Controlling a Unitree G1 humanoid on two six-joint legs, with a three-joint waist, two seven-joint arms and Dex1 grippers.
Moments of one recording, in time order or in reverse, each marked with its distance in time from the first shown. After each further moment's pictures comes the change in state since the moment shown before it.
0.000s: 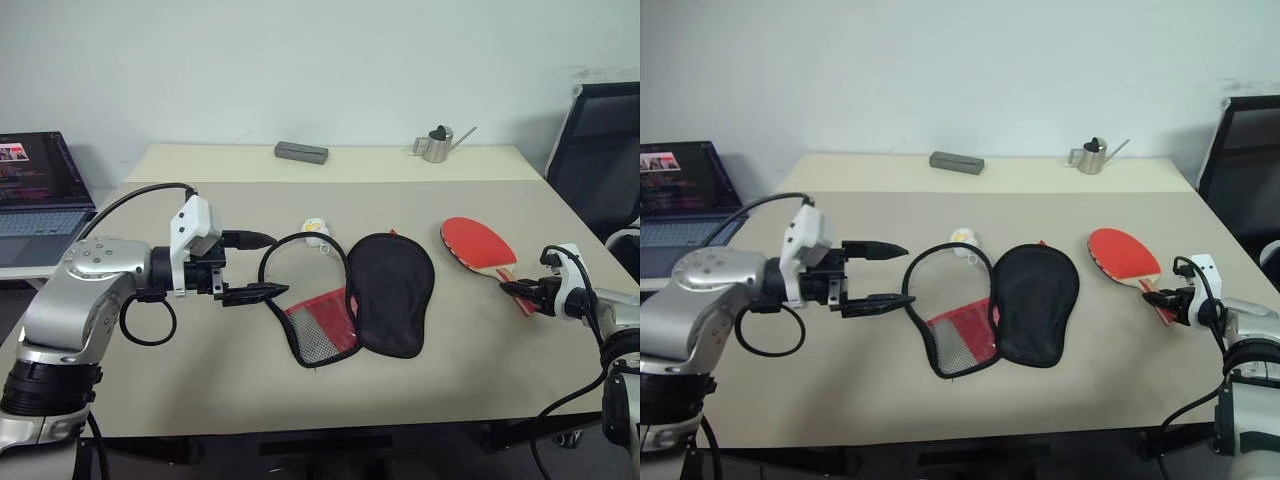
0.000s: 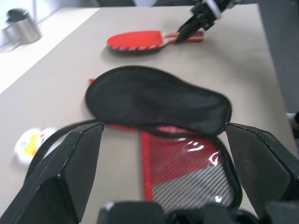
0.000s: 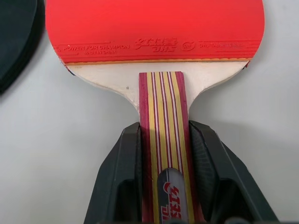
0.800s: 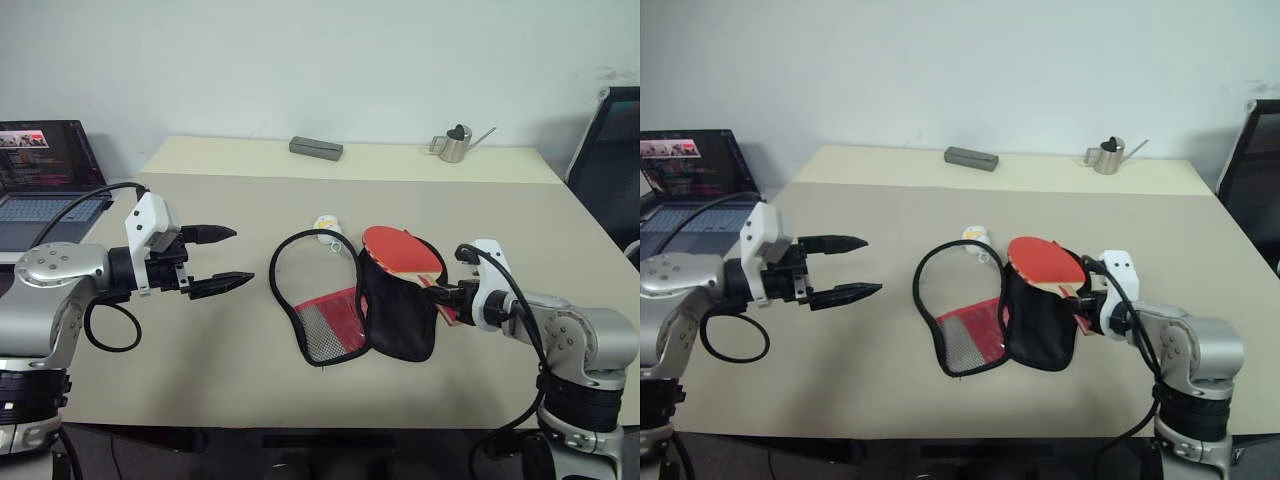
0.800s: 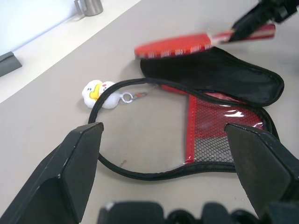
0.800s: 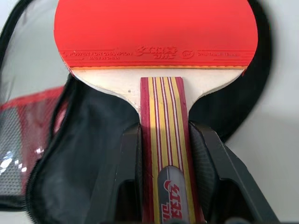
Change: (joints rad) left arm 0.050 0.052 0.082 0.085 0.019 -0.078 -0.007; right arm 0.238 0.485 -0.096 -1.439 0.230 1.211 -0.630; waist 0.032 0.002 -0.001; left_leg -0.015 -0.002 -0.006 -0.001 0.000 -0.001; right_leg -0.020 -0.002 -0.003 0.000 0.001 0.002
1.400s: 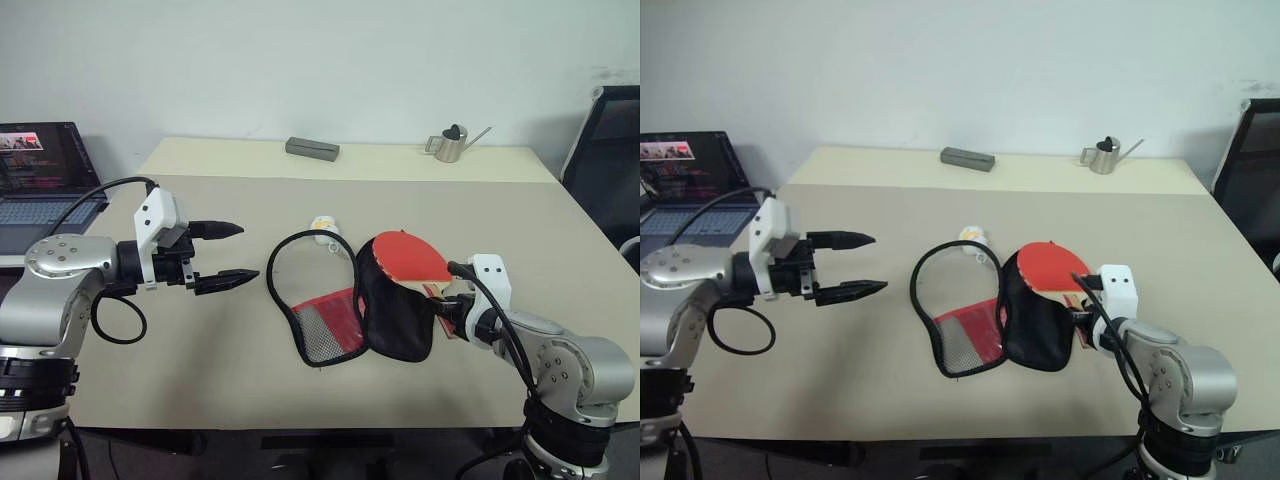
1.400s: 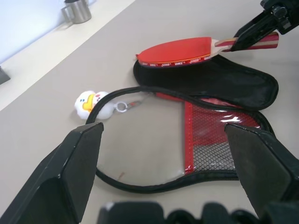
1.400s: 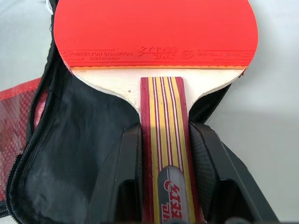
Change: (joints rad) left arm -0.065 -0.017 -0.058 0.042 0.014 -0.035 -0.034; right arm 0.100 0.093 0.005 -0.164 -0.005 0.013 -0.168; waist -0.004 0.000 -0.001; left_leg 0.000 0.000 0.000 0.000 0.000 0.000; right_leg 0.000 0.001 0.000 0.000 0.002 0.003
